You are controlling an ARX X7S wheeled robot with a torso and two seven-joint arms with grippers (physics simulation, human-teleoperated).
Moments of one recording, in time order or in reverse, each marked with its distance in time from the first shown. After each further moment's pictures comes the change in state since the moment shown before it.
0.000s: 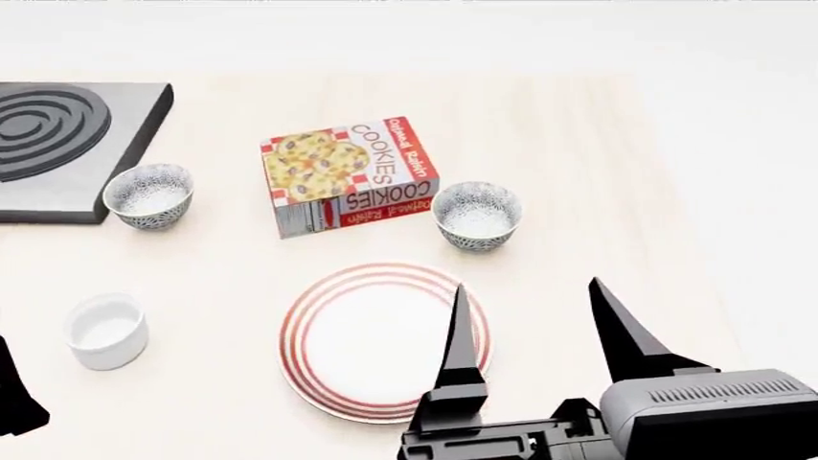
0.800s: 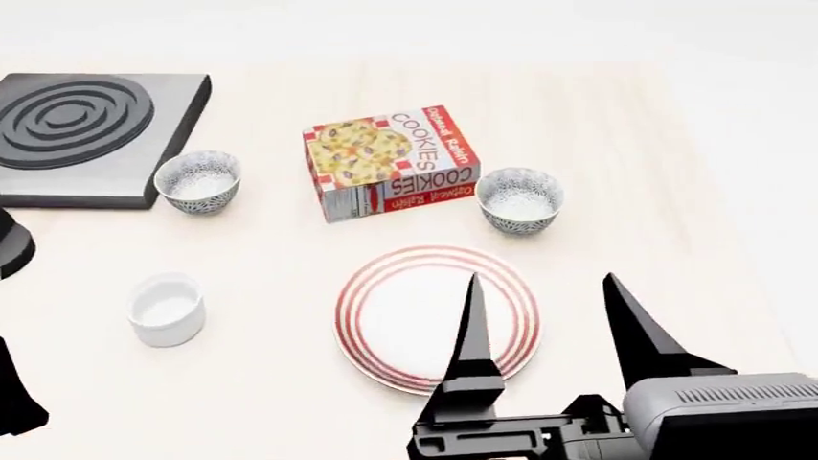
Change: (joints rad) left arm -0.004 0.010 -0.015 0.004 0.007 -0.014 0.011; right arm 0.000 -0.031 0.047 -0.018 0.020 0.015 -0.007
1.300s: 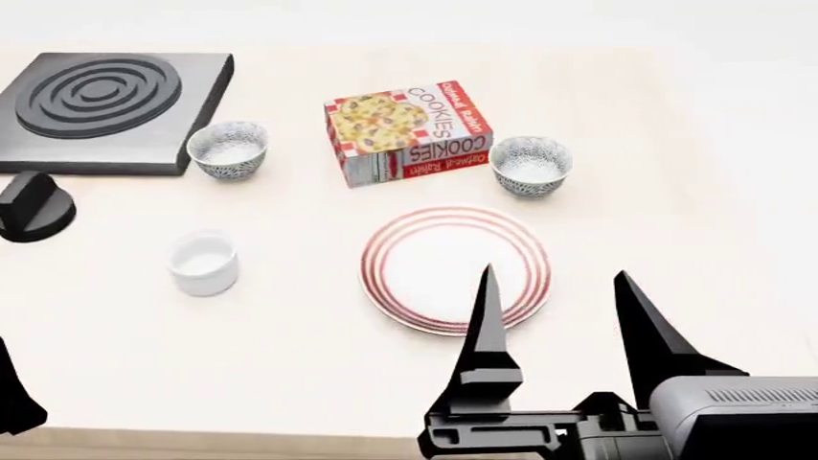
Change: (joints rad) left arm -0.005 0.007 -0.013 0.003 0.000 -0.014 0.006; right arm 0.001 -0.034 0.055 -0.010 0.049 0.018 -0.007
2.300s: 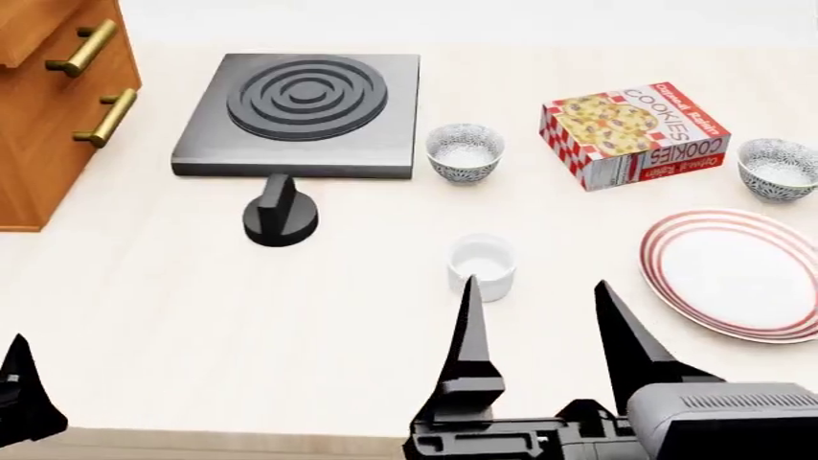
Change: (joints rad) left arm 0.020 0.019 0.017 0.068 0.015 -0.050 0.015; right arm -0.016 -0.049 -0.016 0.031 -0.059 -0.021 -0.051
